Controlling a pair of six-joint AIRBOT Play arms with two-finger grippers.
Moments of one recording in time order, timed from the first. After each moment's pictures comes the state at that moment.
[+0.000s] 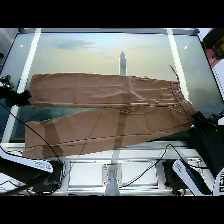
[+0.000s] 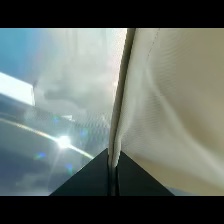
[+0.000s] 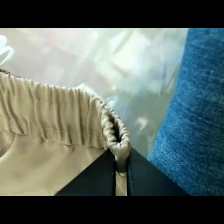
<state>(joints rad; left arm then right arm) 0.53 -1.74 1.42 1.50 -1.15 -1.45 -0.69 -0.96 0.56 -1.43 0.83 1.79</state>
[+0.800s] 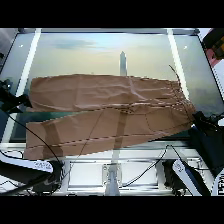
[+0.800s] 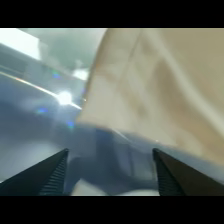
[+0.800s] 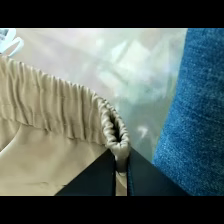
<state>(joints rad) 0.54 -1.65 1.42 1.56 -1.38 -1.49 -0.69 -0.94 0.55 -1.40 0.82 1.80</state>
